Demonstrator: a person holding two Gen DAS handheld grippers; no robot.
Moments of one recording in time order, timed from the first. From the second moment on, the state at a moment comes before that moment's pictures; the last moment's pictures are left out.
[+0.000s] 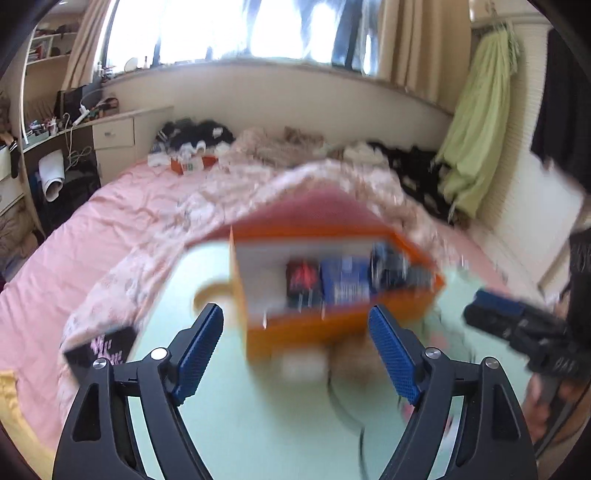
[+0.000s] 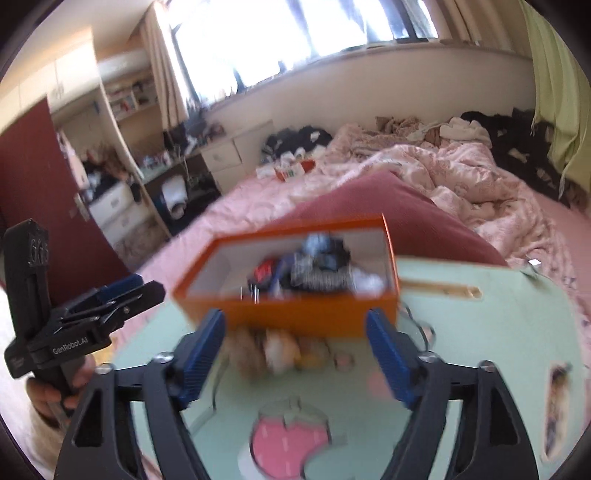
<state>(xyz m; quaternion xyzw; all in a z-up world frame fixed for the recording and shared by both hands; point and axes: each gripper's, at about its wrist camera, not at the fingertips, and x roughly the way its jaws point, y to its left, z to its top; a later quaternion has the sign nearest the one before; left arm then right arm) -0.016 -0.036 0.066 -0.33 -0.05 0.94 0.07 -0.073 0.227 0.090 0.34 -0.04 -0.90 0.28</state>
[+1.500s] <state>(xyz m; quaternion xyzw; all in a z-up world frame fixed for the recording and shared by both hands) -0.054 -0.041 0.007 -0.44 -0.08 0.89 0.04 -0.090 0.292 0.059 0.41 -0.06 -0.89 0.20</state>
